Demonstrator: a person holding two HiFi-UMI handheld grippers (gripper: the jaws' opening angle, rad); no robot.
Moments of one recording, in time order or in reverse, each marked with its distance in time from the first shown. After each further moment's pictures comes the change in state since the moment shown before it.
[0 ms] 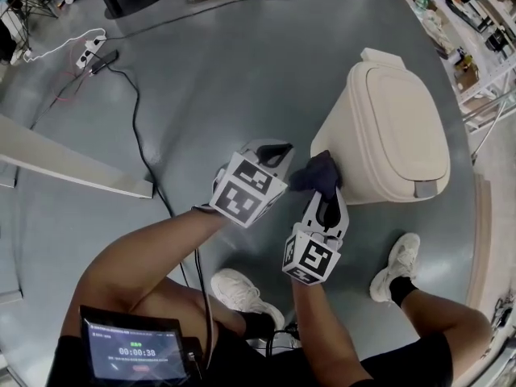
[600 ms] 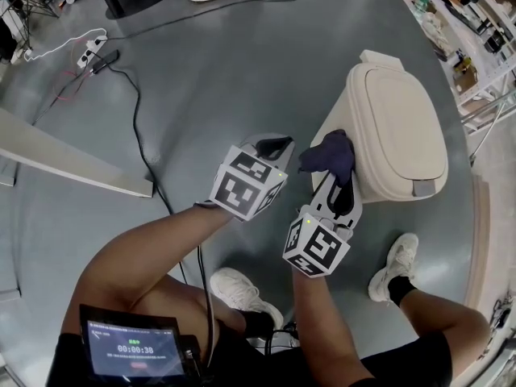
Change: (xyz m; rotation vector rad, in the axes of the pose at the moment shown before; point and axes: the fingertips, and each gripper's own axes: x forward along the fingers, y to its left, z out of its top) left arm -0.006 0.013 0.012 -0.083 -0.038 0.023; right arm 0.015 -0.007 0.063 0.004 -0.076 -0.107
